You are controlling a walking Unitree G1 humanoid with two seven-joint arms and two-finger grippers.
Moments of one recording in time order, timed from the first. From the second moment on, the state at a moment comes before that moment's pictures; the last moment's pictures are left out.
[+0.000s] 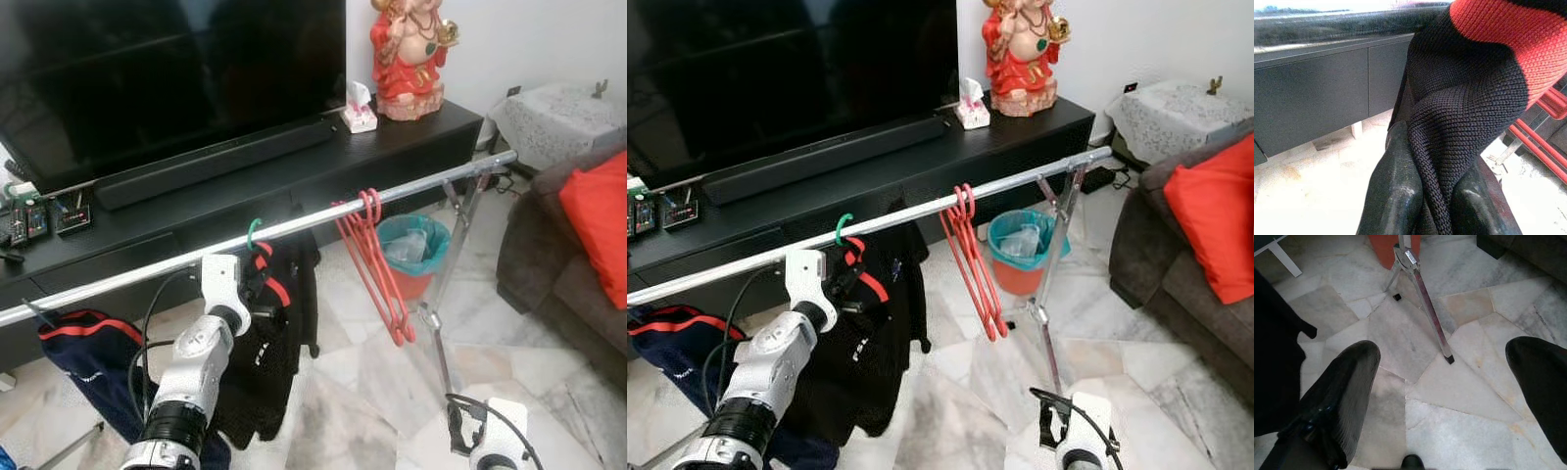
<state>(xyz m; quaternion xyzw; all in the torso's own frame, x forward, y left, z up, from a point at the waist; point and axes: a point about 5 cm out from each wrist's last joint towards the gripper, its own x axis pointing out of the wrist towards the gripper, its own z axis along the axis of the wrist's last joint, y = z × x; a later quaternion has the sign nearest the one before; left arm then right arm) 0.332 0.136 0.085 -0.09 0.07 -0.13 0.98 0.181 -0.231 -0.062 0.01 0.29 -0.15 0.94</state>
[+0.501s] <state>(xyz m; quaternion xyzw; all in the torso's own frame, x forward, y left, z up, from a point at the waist) 0.338 0.139 0.078 -0.07 0.11 -0.07 0.99 0.187 -0.227 -0.060 0.02 0.29 -0.15 0.95</state>
